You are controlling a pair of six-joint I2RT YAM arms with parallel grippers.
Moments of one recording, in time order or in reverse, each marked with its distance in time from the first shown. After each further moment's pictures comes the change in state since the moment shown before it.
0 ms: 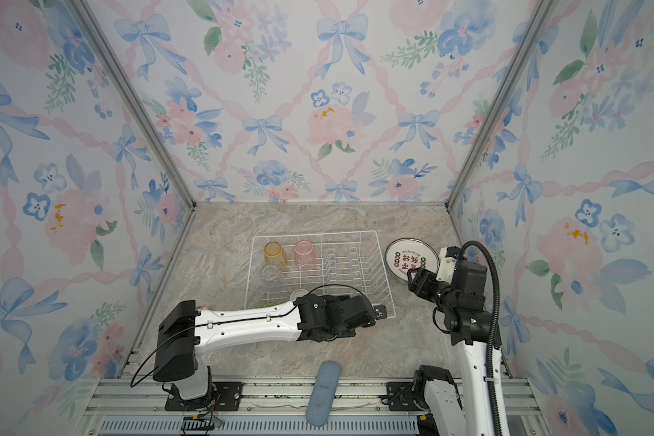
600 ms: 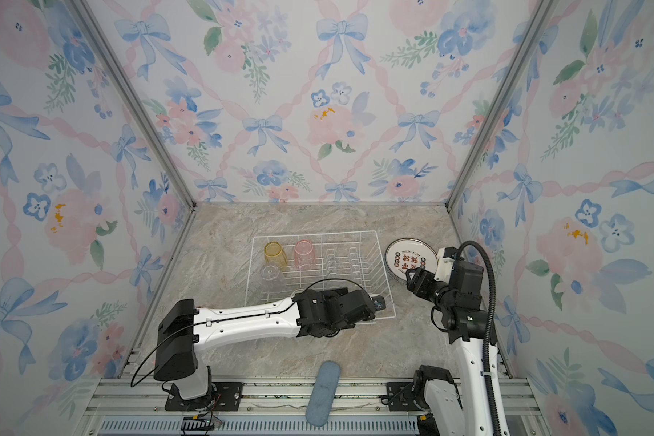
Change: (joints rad) left arm 0.020 0.000 0.018 0.000 -0.095 0.015; right arm 0.000 0.015 -0.047 0.066 -0.007 0.000
